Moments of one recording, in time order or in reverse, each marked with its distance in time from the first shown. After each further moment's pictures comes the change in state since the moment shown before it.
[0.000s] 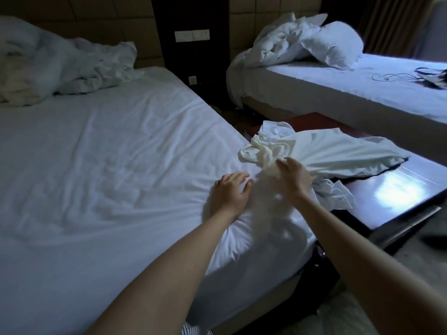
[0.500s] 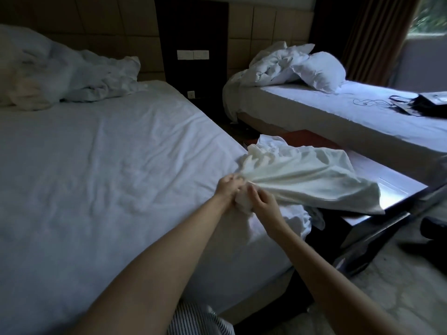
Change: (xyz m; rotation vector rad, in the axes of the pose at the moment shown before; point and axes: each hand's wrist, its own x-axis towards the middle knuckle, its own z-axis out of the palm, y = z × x) left_hand -0.008 0.033 -0.073 -1.120 -0.192 -0.668; right_hand -0.117 -0.039 0.003 0.608 -0.292 -0.113
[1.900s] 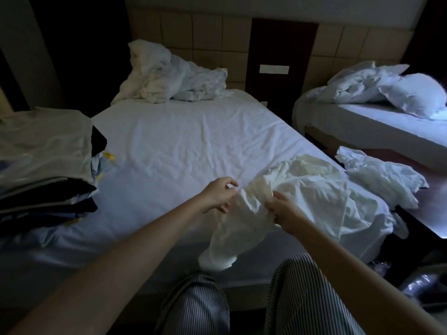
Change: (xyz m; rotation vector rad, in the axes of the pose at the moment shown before) left_hand -0.201 0.039 -0.250 0.767 0.089 0.105; right_hand -0.124 -0.071 0.148 -0.015 -0.369 0.359
